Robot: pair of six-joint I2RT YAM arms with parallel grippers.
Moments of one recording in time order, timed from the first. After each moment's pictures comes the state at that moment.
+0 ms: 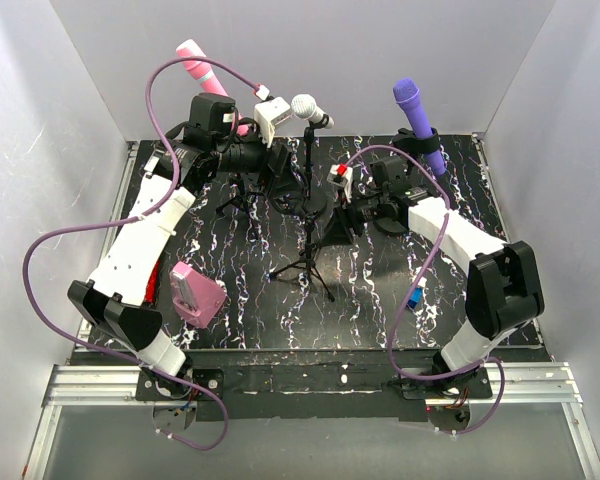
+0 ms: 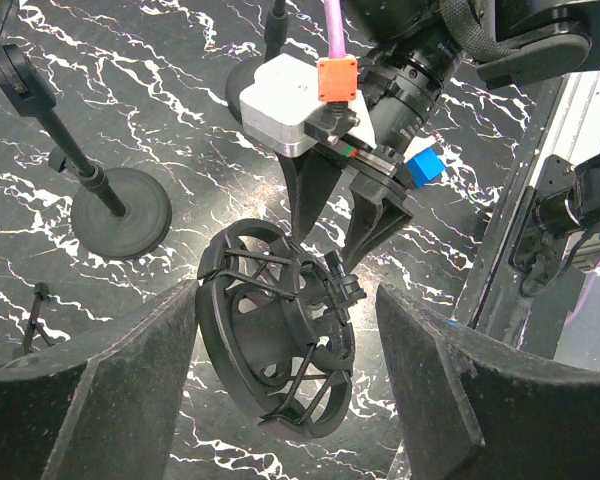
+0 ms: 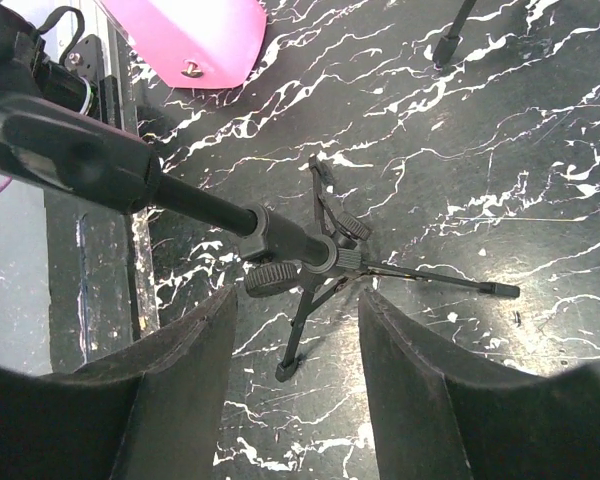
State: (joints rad) left arm -0.47 1.60 1.92 -0.88 0.62 0.18; right arm 0.44 1.63 1.24 -0.43 -0.98 -0.29
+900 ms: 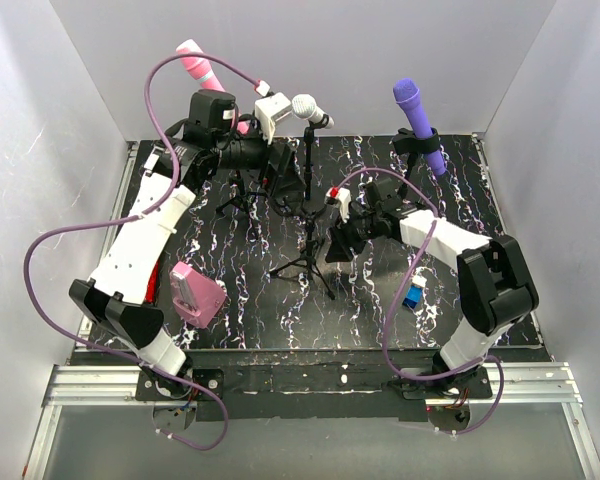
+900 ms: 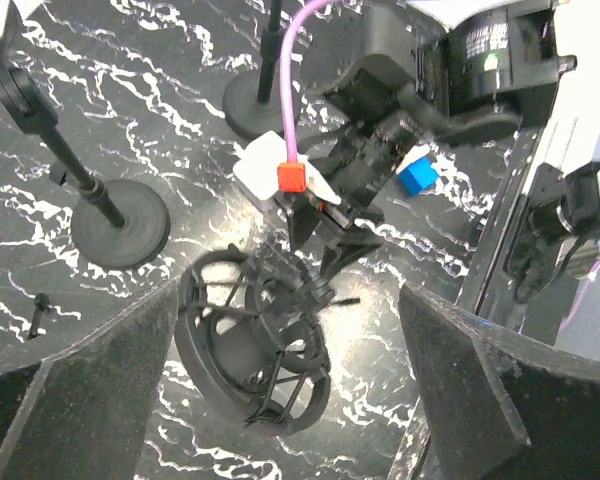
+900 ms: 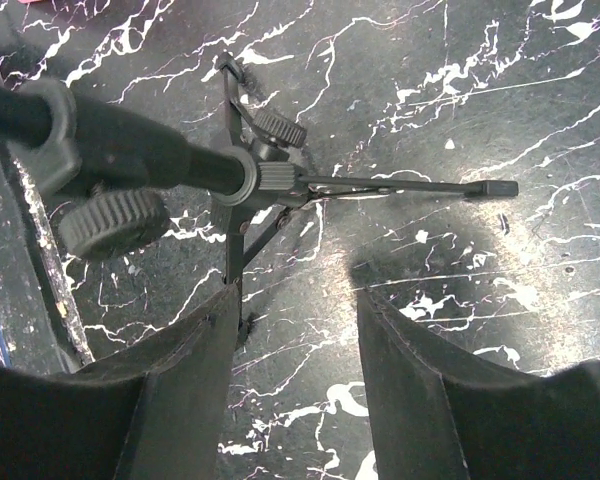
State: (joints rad) left arm -0.47 1.61 1.94 -0.88 0.63 0.18; right arm 0.46 1.68 1.09 -0.36 -0.76 -0.29
